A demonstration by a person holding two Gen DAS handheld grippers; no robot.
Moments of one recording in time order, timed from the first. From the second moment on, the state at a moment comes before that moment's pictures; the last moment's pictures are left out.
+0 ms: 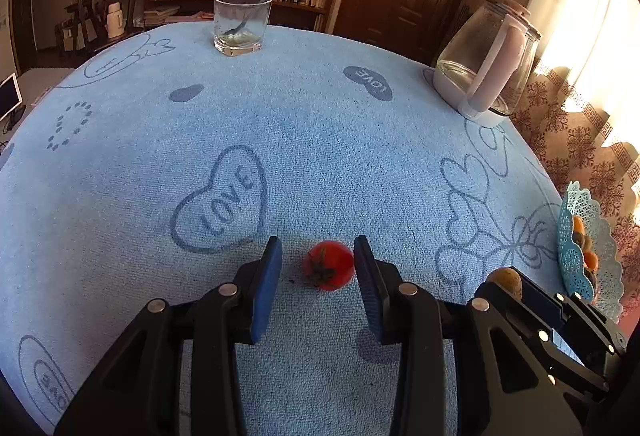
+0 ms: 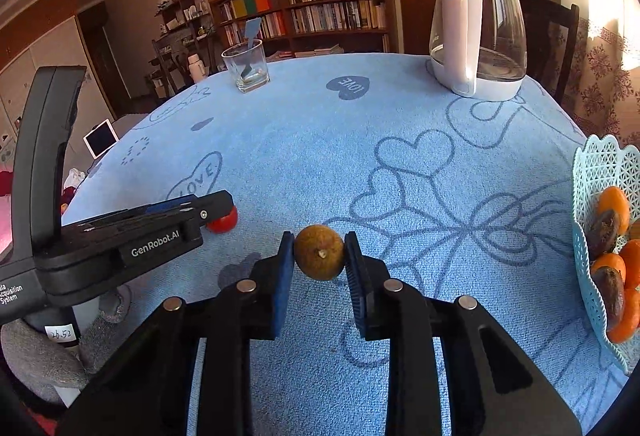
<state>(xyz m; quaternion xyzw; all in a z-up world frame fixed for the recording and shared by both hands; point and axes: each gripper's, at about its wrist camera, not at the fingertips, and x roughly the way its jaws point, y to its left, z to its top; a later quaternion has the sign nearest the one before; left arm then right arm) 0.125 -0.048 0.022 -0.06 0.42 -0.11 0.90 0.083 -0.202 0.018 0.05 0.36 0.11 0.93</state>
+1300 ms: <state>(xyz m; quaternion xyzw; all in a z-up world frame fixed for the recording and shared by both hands) 0.110 -0.062 0.032 -0.04 0.39 -0.15 0.91 0.052 -0.257 0.043 0.10 0.29 0.06 0.95</state>
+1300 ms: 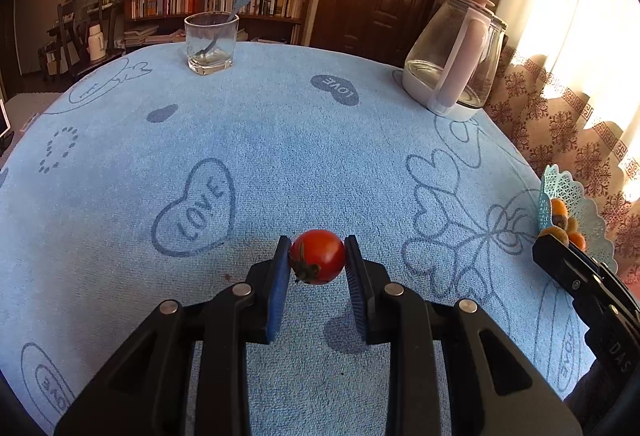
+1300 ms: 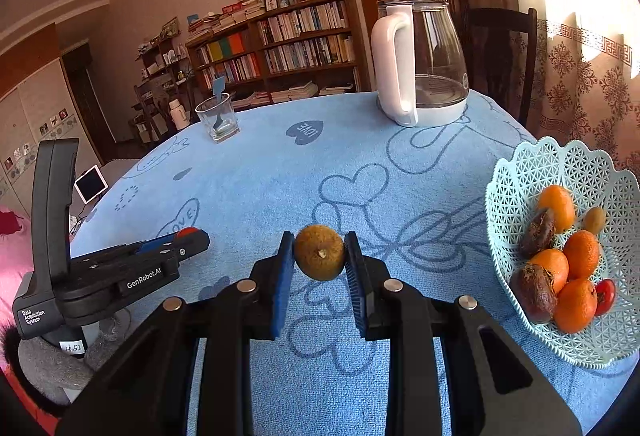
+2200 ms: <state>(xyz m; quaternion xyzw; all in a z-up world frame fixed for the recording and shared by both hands) 0.095 -0.082 0.035 -0.02 0.38 -0.17 0.91 -0.003 -0.426 0.046 0.21 0.27 -0.10 0.93</state>
